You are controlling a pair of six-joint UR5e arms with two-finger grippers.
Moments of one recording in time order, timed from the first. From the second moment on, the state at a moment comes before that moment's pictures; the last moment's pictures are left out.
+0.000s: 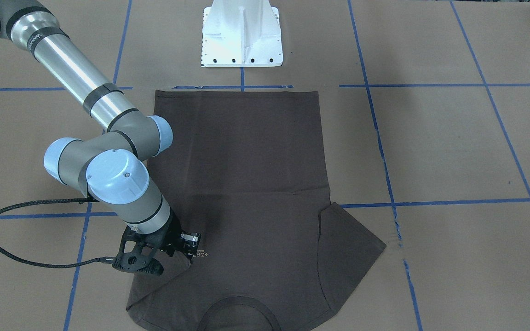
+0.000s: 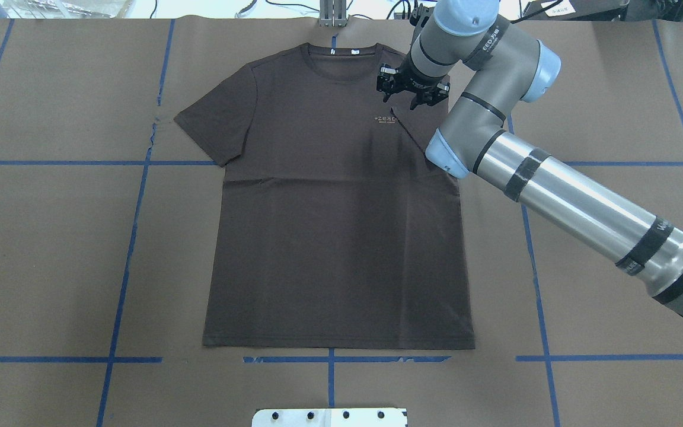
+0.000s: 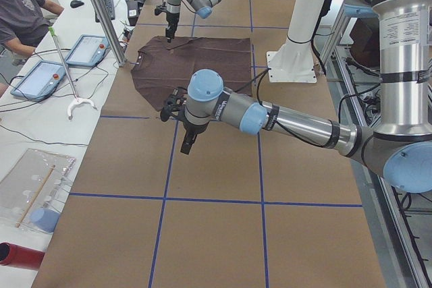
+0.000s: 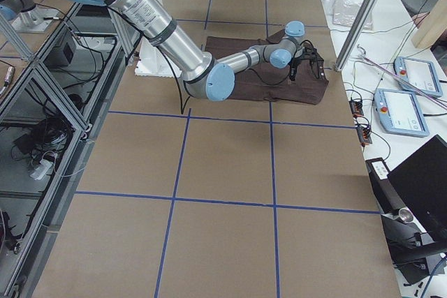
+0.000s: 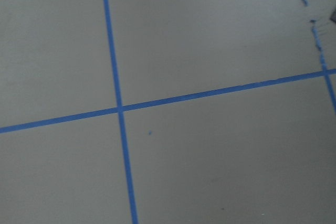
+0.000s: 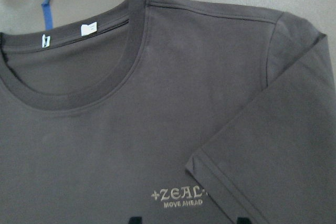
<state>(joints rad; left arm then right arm) -1.48 -1.48 -1.93 -1.78 -2.44 -0.14 0.84 -0.73 1.10 -1.04 2.06 1.25</state>
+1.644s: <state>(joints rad) -0.93 -2.26 -1.03 -2.28 -2.04 -1.03 1.09 -1.31 1.64 -1.04 2.43 1.04</state>
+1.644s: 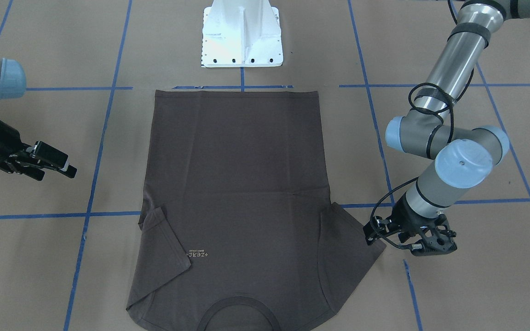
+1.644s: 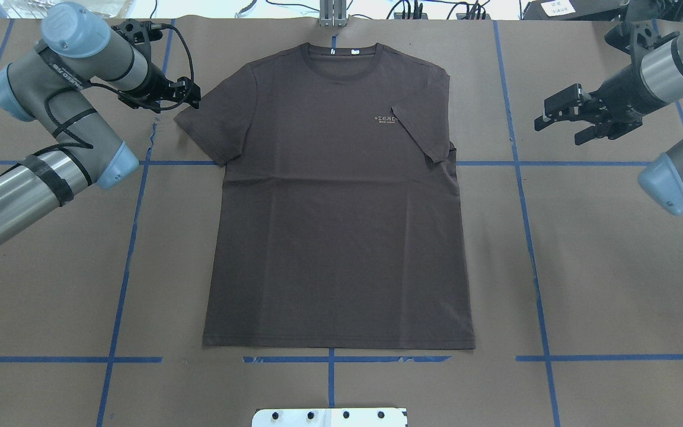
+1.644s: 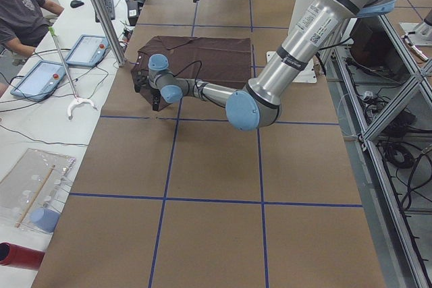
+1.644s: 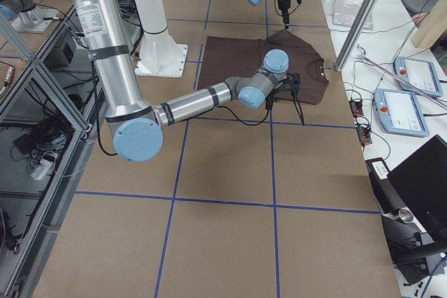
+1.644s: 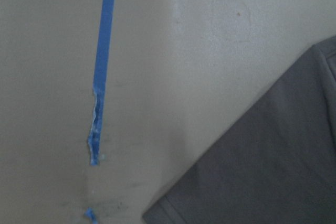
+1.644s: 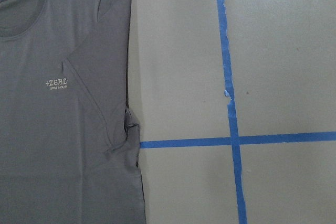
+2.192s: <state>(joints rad) -0.90 -2.27 -0.98 -2.30 -1.99 -1.03 1.10 -1.32 1.65 -1.04 2.43 1.04</state>
